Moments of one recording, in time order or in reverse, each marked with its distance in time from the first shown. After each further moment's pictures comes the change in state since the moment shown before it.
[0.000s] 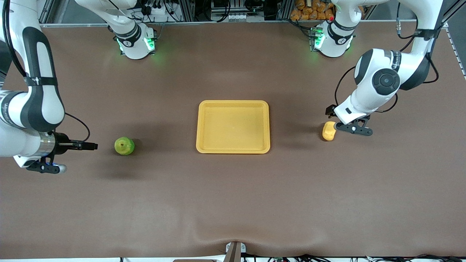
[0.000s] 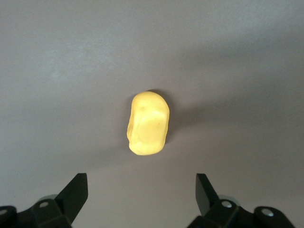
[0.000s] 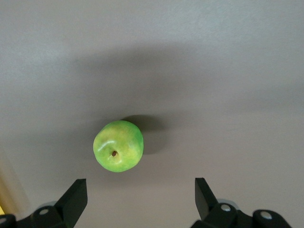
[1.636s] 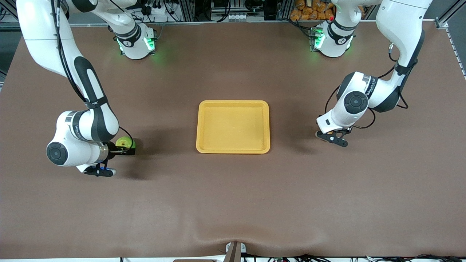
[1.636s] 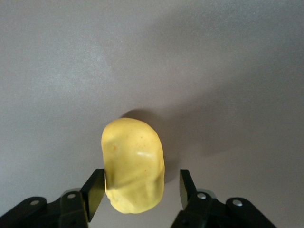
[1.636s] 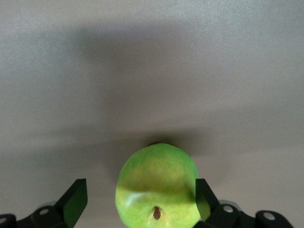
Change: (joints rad) left arm -0.007 0.219 -0.012 0.003 0.182 0.174 0.001; right arm 0.136 0.143 0.002 -0.105 0.016 0.205 0.097
